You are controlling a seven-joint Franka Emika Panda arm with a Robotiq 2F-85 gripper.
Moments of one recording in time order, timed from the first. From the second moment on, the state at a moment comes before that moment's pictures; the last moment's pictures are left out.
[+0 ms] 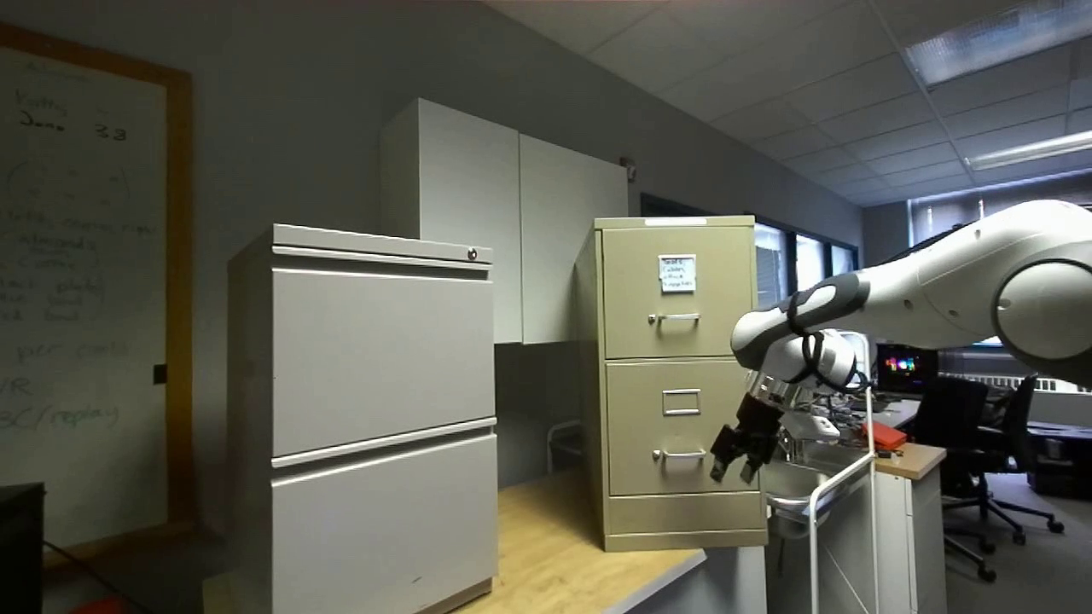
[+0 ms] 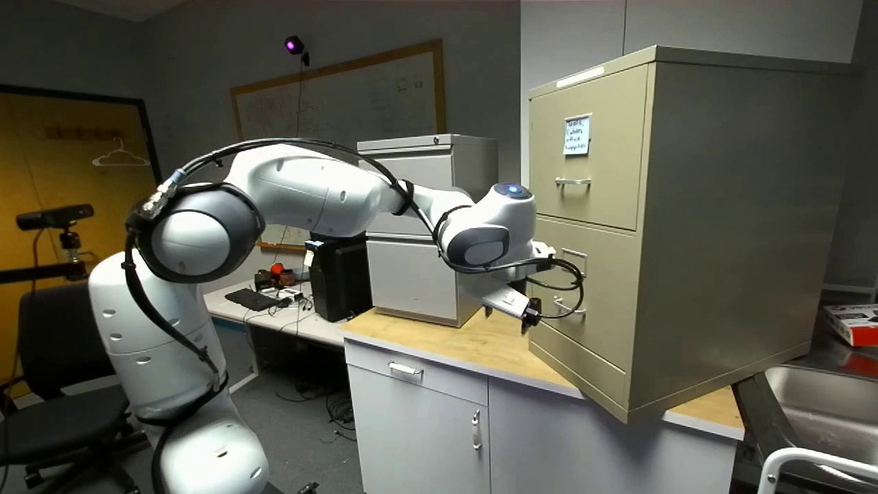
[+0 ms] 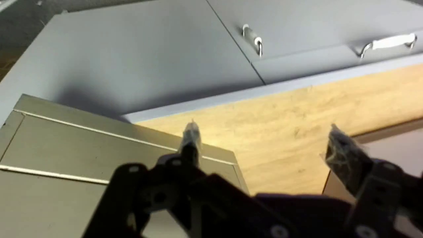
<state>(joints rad) -0.17 -0.09 -0.38 -2.02 0.39 2.13 -0.64</state>
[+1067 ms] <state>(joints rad) -0.45 0.38 -0.31 -1.56 1.08 2.08 -0.69</state>
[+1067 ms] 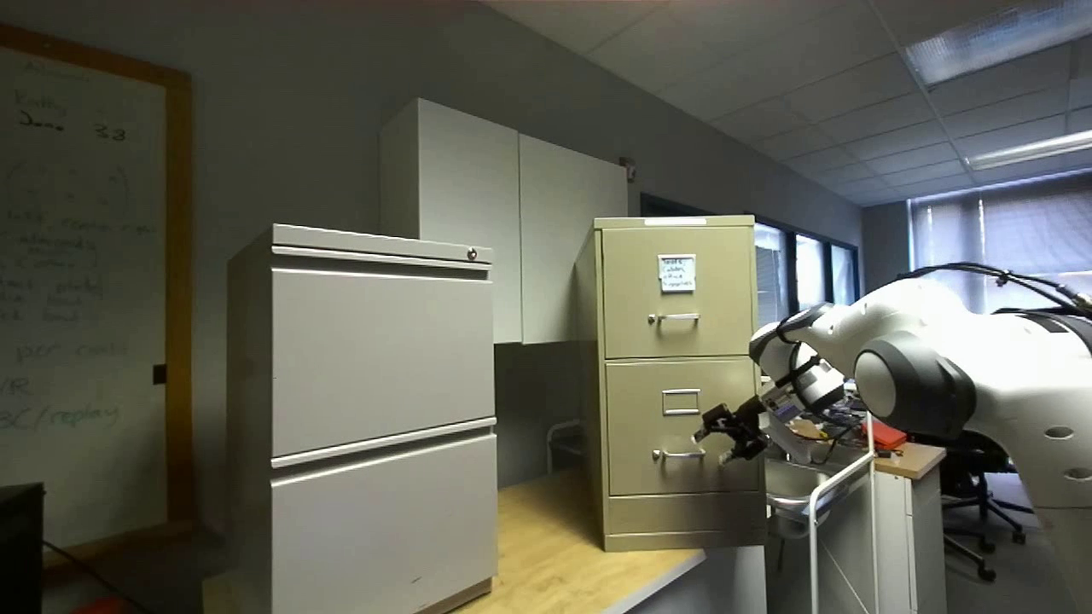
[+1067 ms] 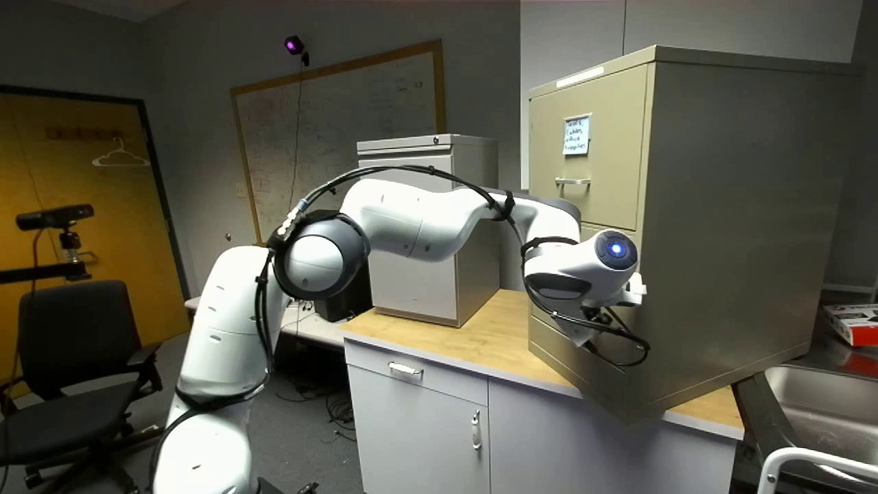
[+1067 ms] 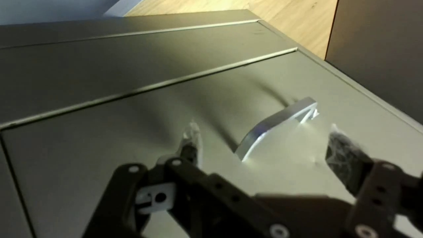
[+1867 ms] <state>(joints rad) -0.54 0.54 -0.26 -1.43 1.18 1.94 -0.49</state>
